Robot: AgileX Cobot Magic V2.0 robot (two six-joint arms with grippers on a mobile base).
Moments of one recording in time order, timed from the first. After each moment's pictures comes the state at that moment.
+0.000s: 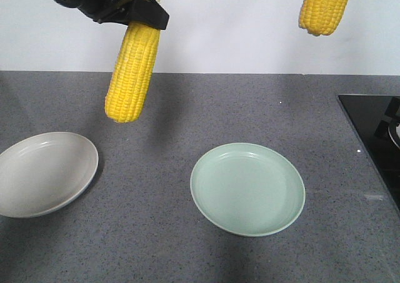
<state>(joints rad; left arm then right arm) -0.28 1.85 -2.17 -0.59 1.27 0.27 -0.13 1.59 -1.93 1.01 0.96 -0.77</state>
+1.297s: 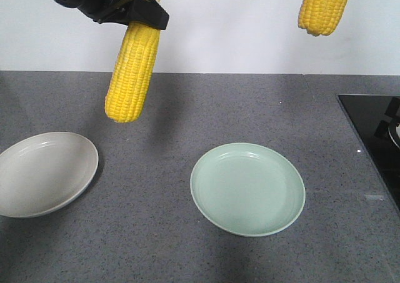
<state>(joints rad) -0.28 1.85 -2.17 -0.59 1.27 0.27 -0.13 1.59 -1.93 1.02 0.98 -0.76</state>
